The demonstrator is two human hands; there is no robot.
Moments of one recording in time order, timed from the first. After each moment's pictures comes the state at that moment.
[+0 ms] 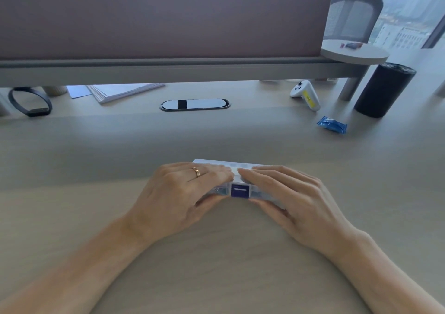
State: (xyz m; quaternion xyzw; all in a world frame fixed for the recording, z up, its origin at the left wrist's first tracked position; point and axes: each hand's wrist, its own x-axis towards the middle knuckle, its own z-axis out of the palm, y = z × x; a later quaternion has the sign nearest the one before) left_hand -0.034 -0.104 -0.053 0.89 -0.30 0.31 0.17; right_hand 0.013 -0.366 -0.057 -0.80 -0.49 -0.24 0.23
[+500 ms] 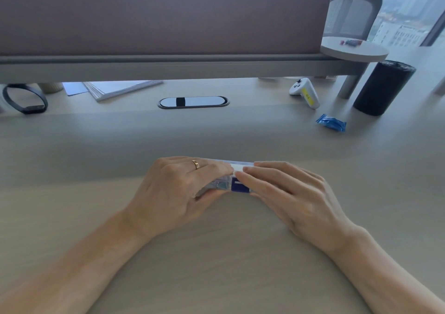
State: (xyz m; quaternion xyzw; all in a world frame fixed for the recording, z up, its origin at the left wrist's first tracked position) left_hand -0.031 -0.105 -0.046 0.89 -0.29 0.32 0.17; right_hand 0.016 -0.365 -0.062 -0.78 -0.50 -0.33 0.17
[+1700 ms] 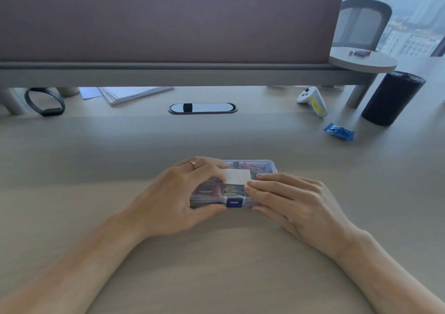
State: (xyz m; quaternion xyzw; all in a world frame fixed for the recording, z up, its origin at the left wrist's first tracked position) left_hand -0.032 -0.083 -0.053 0.93 -0.24 0.16 0.25; right_hand 0.026 -0.362 -0.066 -0.78 -0.52 -0.30 0.16
